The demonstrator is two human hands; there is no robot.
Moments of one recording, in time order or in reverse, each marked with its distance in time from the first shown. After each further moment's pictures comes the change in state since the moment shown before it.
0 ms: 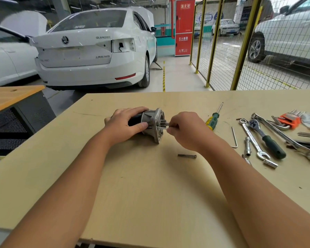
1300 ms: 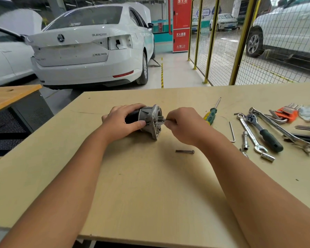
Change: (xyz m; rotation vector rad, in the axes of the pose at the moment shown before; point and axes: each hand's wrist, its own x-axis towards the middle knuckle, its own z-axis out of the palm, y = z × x) left_hand -0.004 0.005 -0.003 -0.036 -0.010 -0.009; right_hand -0.002 -0.003 -0.004 0.055 -0.001 -0.011
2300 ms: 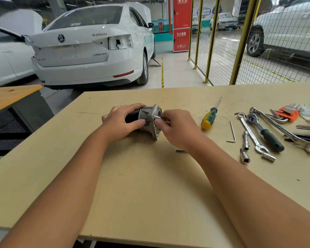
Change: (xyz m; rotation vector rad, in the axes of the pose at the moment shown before) left_hand 0.001 -0.001 0.002 -0.016 0.030 0.021; right_hand 0.002 -0.007 0.025 0.161 0.161 -0.012
